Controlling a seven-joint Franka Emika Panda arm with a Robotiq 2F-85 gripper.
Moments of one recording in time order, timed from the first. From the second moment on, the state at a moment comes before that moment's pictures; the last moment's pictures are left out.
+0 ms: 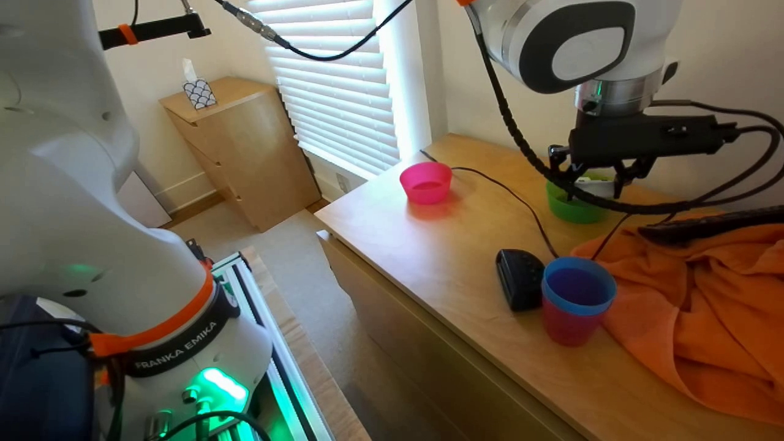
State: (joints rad) arm -0.29 0.42 -0.03 -2.06 0.20 2.62 -1.21
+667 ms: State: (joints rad) arm -0.26 -0.04 -0.18 -2.48 -0.15 2.62 -1.23
